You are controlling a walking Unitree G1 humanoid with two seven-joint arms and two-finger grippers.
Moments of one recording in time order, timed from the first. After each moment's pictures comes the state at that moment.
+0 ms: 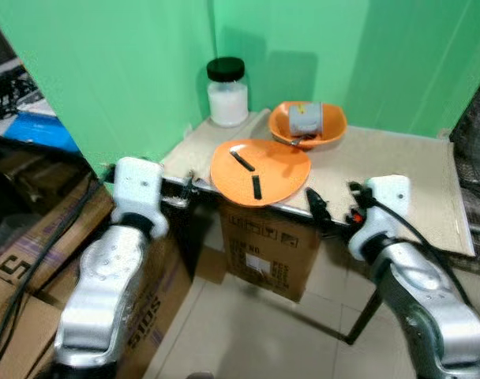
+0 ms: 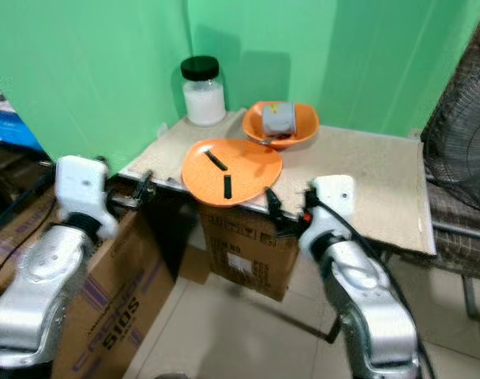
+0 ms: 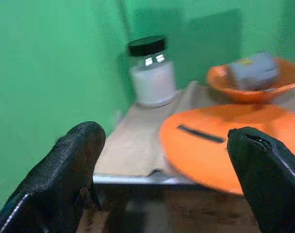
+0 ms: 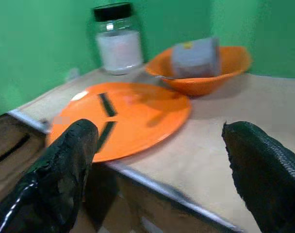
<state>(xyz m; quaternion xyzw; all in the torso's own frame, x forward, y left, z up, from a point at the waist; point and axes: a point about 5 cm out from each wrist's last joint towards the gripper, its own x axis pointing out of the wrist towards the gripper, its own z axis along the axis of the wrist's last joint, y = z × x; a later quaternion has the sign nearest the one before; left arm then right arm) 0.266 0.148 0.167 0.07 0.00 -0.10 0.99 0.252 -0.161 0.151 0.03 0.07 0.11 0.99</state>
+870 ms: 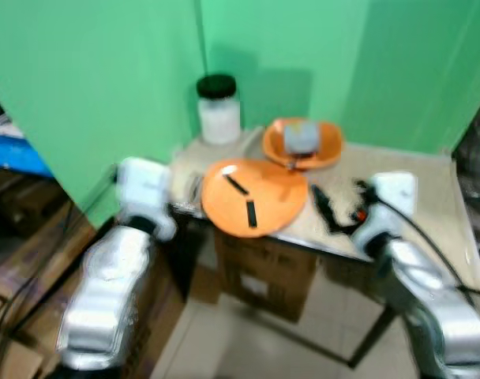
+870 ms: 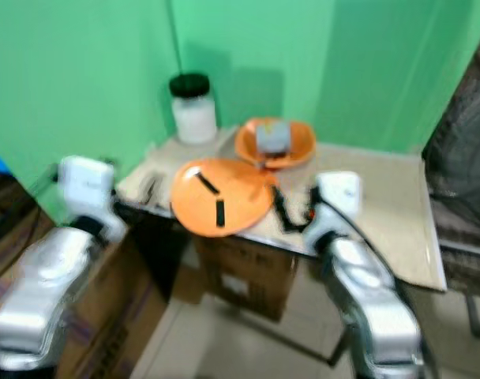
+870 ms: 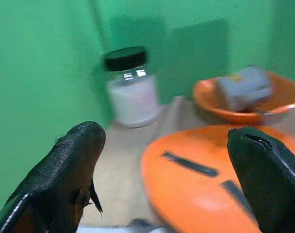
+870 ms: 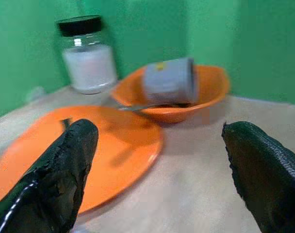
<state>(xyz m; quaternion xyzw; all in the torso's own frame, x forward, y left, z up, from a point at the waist) 0.263 0.138 0.164 0.06 0.00 -0.13 0.99 0.253 -0.166 0.153 0.02 0.07 0.09 0.99</state>
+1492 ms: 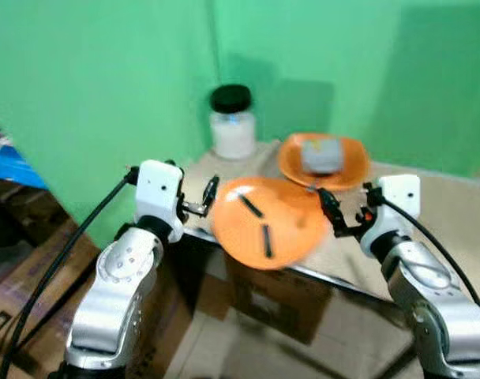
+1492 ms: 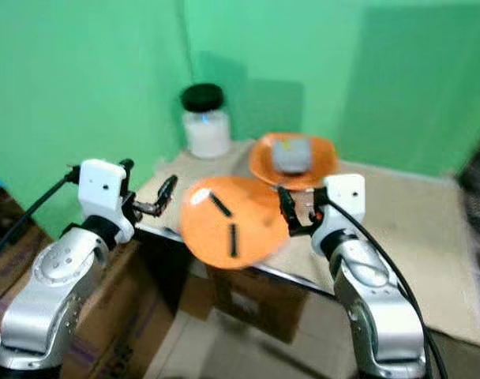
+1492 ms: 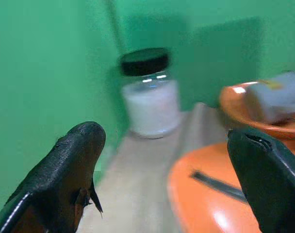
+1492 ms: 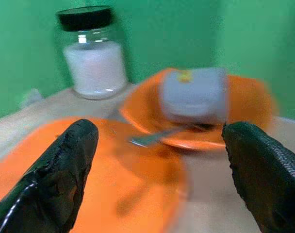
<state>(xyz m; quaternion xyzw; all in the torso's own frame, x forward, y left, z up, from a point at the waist) 0.263 0.141 0.165 0.07 0.00 -0.13 0.99 0.256 -0.163 0.148 0.01 0.09 0.10 0.99</state>
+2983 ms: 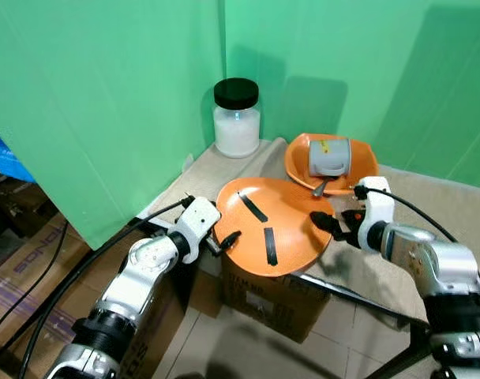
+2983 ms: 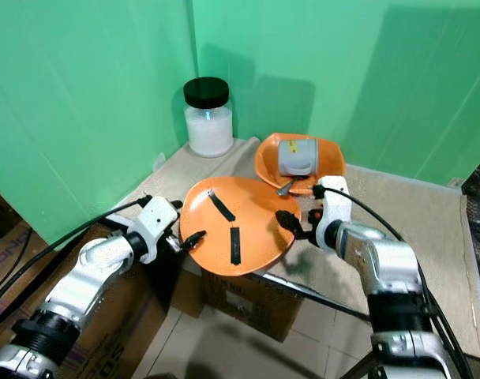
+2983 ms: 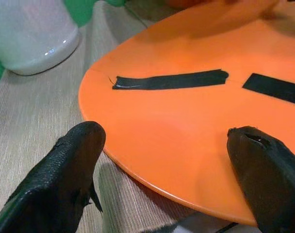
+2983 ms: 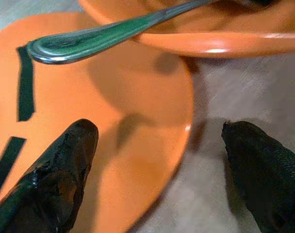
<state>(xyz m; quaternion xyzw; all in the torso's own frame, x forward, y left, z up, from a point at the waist) 0.299 0.129 0.074 0.18 0.10 -0.36 0.91 0.310 -0.196 0.098 0.09 0.32 0.17 0.93</state>
